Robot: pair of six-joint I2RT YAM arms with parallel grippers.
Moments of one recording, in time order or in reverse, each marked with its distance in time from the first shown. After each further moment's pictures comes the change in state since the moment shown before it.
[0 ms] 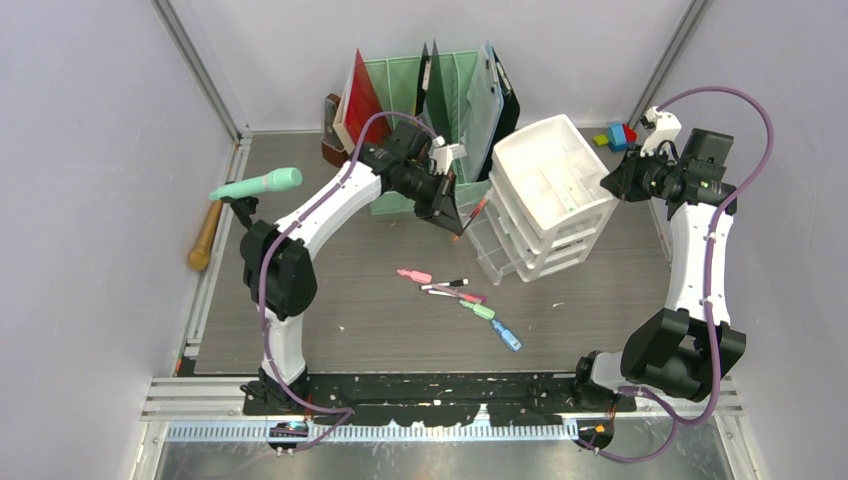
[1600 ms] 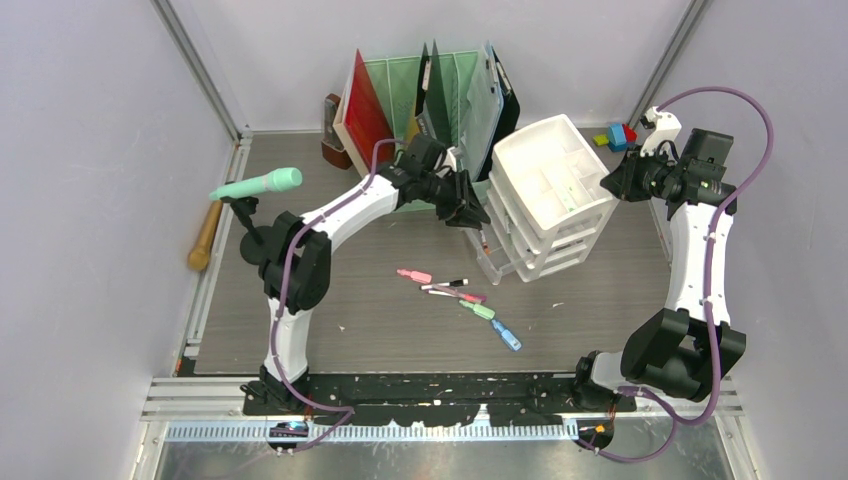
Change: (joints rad) left arm -0.031 0.099 -0.120 0.459 -0.074 -0.766; right arm 0.000 0.000 0.000 0.000 0.000 0.000
